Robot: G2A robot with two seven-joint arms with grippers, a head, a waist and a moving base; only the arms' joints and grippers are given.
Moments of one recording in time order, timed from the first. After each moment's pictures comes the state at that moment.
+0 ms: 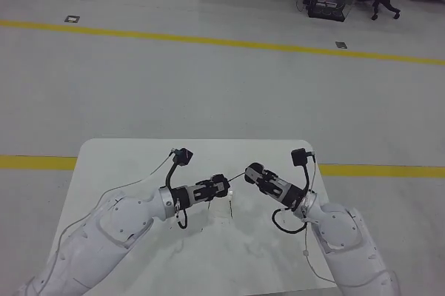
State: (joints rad) left arm 1.22 -1.19 -0.91 -1.72 0.03 -0.09 -0.55; right arm -1.57 -0.96 1.47 -1.91 -0.10 -0.34 0.63
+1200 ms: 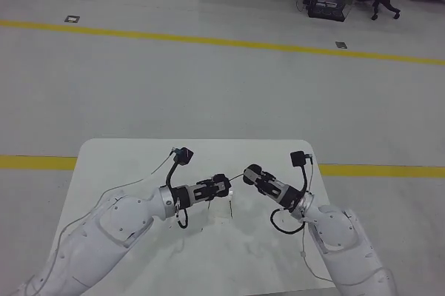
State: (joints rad) left arm 1.21 -1.19 -0.90 -1.72 0.00 -0.10 -0.55; right arm -1.57 -0.96 1.43 -1.87 -0.04 -0.34 0.61
